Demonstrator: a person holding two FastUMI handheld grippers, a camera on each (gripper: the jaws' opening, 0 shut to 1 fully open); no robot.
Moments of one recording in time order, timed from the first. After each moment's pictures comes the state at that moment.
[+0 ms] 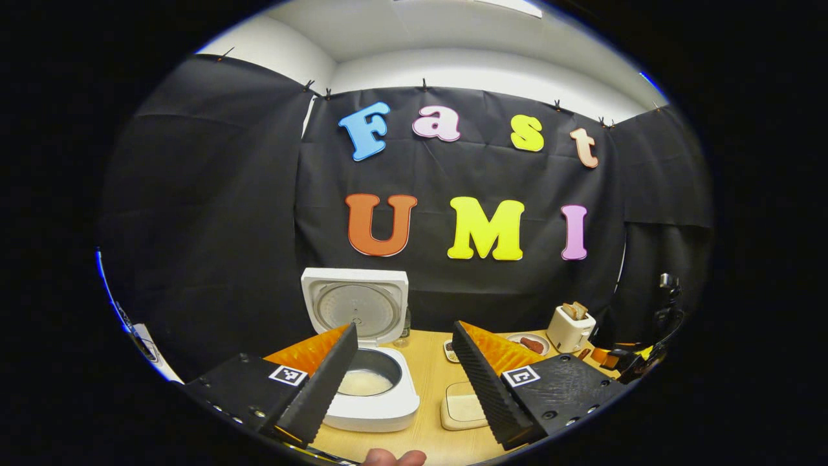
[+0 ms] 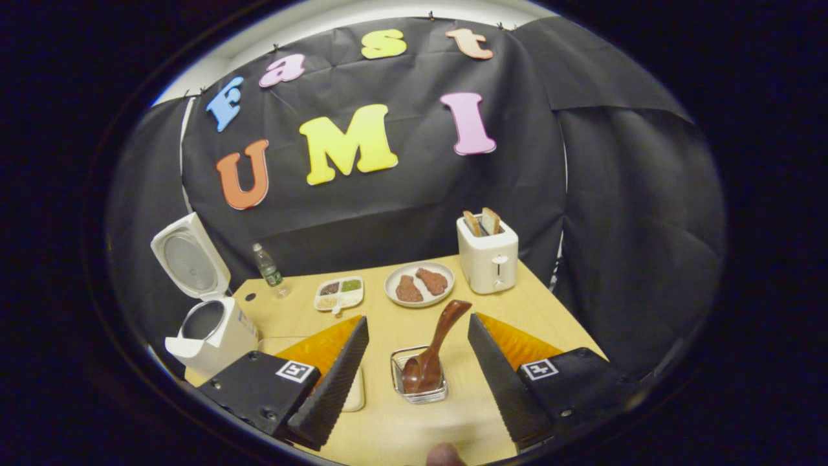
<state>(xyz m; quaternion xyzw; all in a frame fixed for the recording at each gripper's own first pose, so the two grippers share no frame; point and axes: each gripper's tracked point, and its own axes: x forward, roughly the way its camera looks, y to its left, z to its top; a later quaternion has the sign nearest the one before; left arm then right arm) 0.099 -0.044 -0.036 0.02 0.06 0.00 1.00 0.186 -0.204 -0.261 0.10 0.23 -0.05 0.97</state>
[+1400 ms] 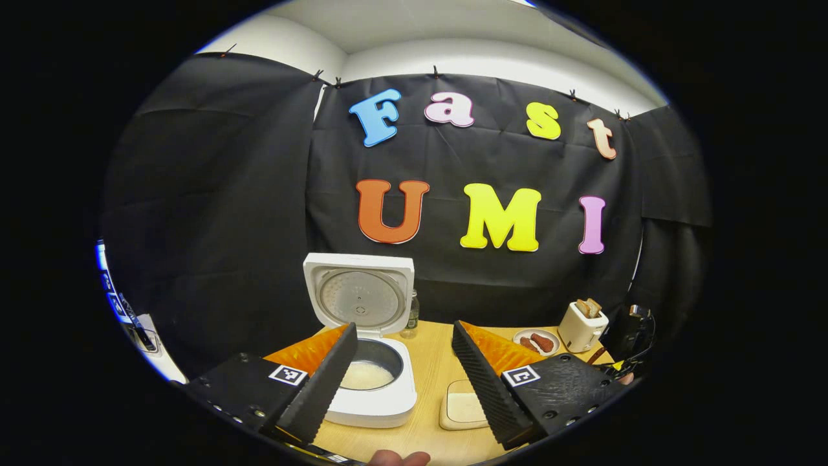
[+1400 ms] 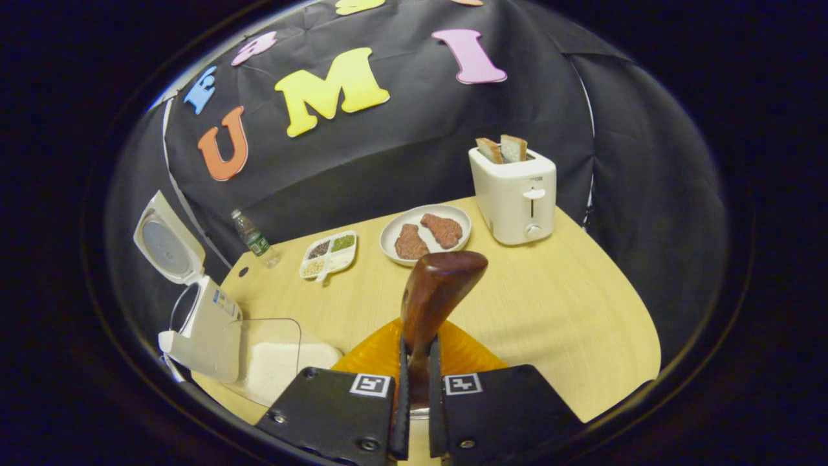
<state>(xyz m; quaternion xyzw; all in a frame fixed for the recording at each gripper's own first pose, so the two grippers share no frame) 0.112 -0.041 -0.050 0.01 0.08 0.03 1.00 0.249 -0.208 -0.350 0.12 0.31 -0.02 0.94</state>
